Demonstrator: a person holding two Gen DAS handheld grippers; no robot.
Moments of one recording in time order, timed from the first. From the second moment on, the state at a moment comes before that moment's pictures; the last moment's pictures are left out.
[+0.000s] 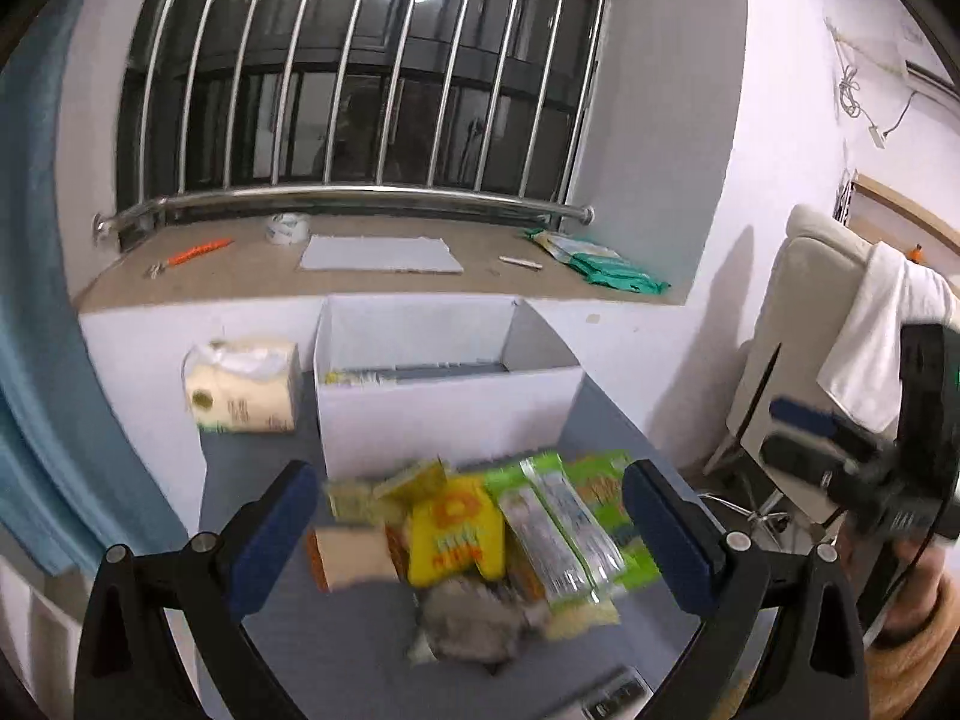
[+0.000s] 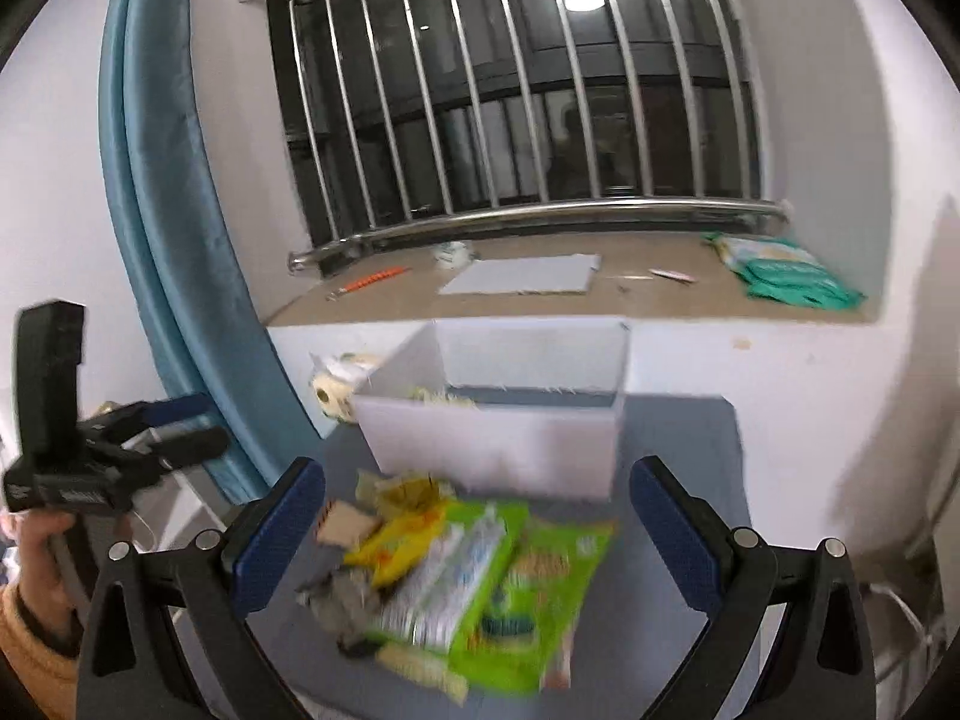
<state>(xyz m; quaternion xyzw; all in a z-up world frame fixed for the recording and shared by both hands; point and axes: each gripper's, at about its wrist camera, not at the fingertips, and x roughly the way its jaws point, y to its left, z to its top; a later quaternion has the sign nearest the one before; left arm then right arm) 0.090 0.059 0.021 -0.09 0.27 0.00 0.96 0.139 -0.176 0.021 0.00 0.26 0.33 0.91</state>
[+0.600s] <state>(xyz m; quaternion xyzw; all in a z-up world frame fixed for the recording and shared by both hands) 0.023 0.044 -0.018 -0.08 0.29 0.01 0.95 0.106 -0.120 -0.052 -0.09 0.35 0.29 0.89</state>
